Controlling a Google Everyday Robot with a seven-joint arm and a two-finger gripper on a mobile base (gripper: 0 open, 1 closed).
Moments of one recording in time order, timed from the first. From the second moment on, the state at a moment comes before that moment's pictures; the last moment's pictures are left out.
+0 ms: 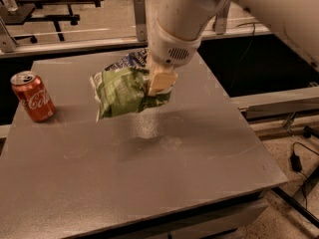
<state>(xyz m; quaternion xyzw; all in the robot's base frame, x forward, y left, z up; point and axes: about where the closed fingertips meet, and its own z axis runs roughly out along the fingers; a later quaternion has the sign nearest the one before) 0.520 0.004 0.941 -0.75 0.63 0.02 0.19</state>
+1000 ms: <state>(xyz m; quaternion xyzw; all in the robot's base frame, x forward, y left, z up) 0.641 -0.071 0.936 -0.65 0.73 0.01 0.23</state>
